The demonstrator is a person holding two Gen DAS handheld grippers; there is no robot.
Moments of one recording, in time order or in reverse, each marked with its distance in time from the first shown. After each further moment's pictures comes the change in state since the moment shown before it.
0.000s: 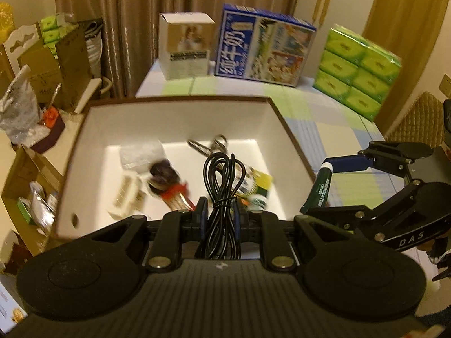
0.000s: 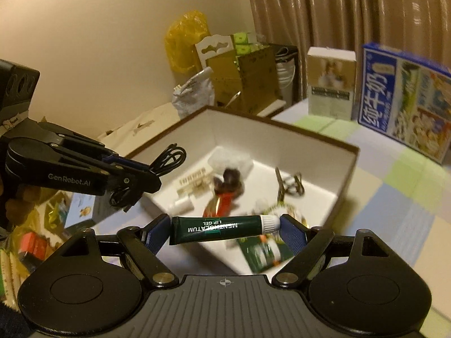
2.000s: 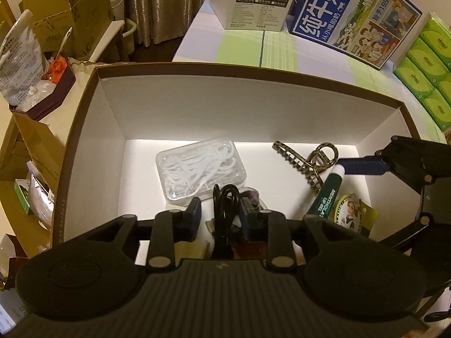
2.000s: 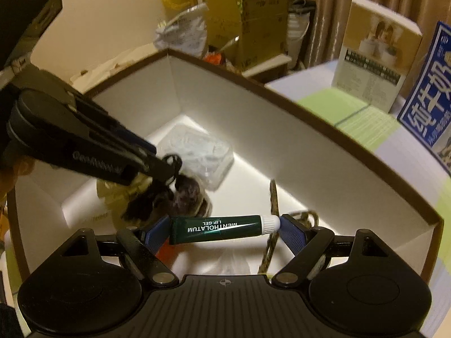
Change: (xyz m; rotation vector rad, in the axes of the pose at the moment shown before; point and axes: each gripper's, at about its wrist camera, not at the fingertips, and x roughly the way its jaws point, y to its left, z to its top) left arm 0.170 0.110 0.059 -0.121 0.252 0.077; right arm 0.191 -0.042 0.053 -0.128 0.247 -0.065
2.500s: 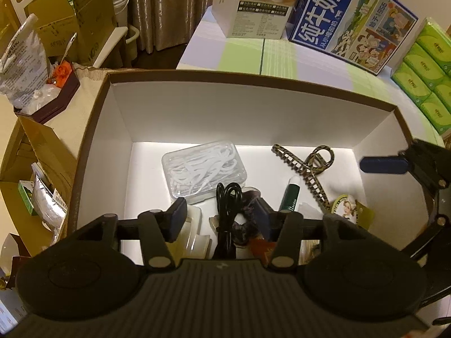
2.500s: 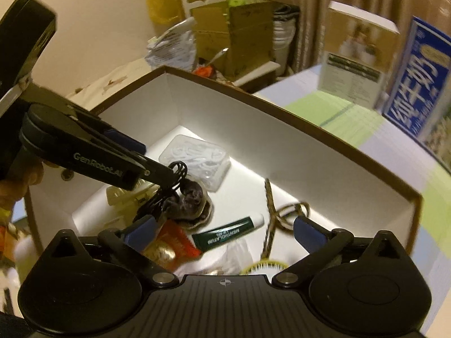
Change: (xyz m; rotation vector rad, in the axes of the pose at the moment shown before) left arm -0.017 0.000 -0.007 0.002 -0.040 0.004; right arm -0.033 0.002 -0.010 0.090 -0.032 -0.022
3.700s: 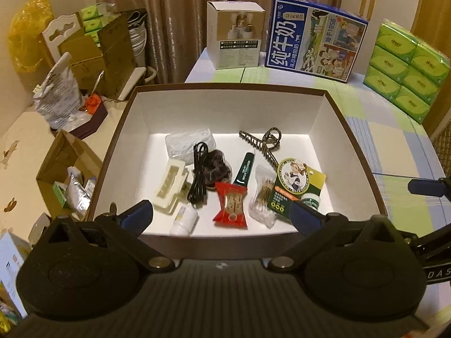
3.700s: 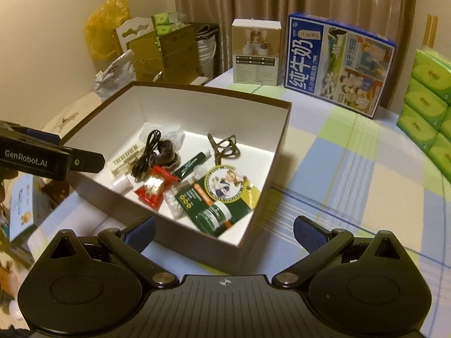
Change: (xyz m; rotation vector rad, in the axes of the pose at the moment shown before) left arm -0.124 -0.077 -0.105 0.035 -0.180 0.111; right arm -0.149 0.043 -0.113 0.210 -0.111 -0.234
